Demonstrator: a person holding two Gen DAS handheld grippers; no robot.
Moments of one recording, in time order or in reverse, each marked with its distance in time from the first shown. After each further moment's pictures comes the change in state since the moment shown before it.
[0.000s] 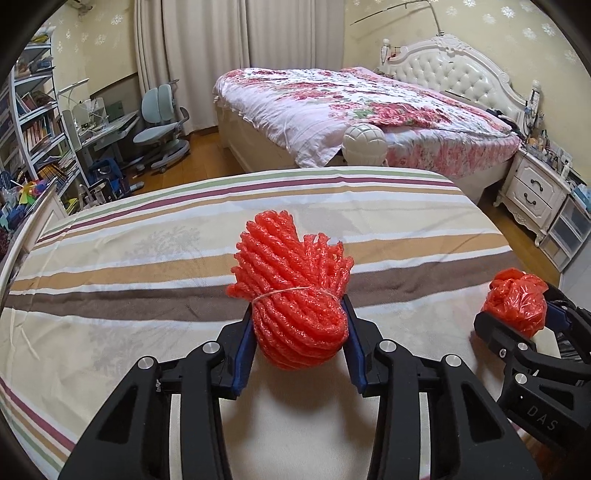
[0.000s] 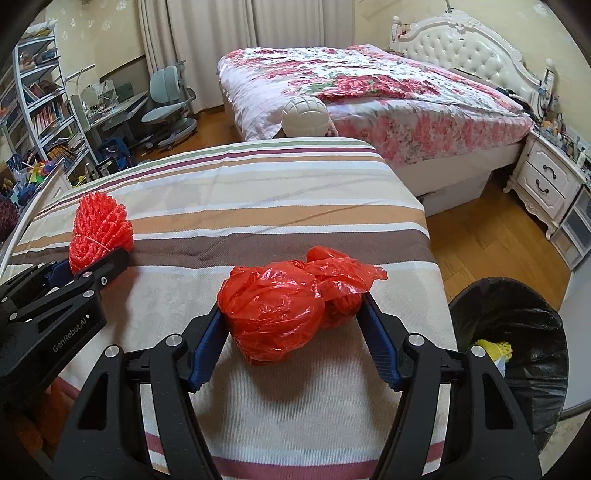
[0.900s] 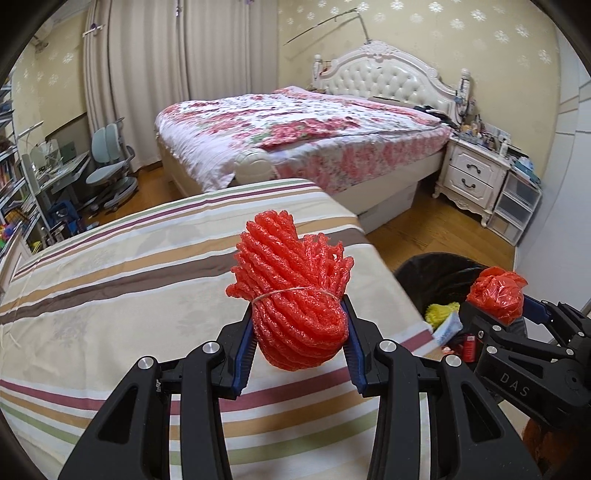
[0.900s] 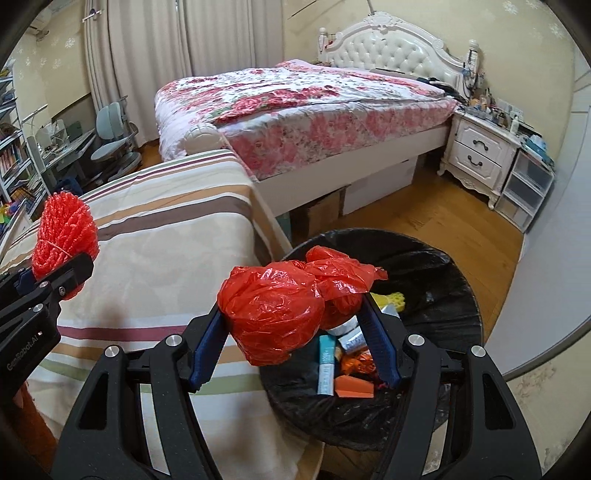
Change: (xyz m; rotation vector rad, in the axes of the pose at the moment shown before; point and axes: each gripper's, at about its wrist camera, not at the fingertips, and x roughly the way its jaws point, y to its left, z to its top) left arm -0.067 -0.129 -0.025 0.148 -0.090 -0.166; right arm -0.081 -0.125 -0.066 0.169 -0.080 -0.187
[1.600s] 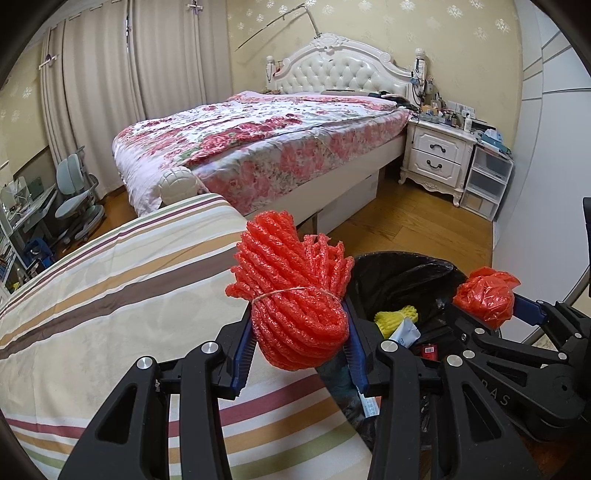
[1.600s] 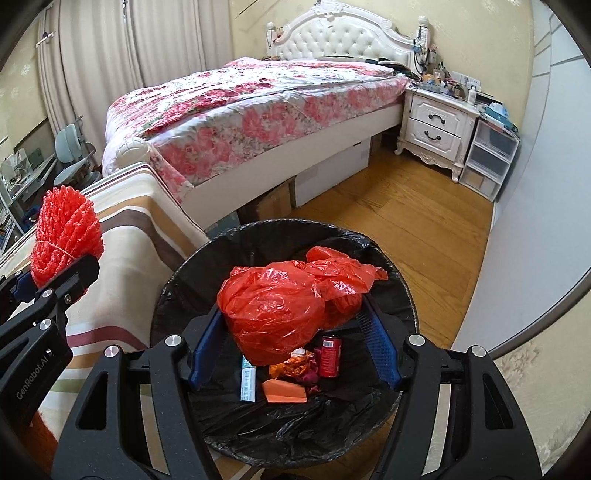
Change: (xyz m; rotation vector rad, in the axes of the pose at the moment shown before) left arm 0.040 -0.097 0.014 0.127 -0.007 -0.074; right arm 0.025 -0.084 -0.001 0.118 0.021 -0.094
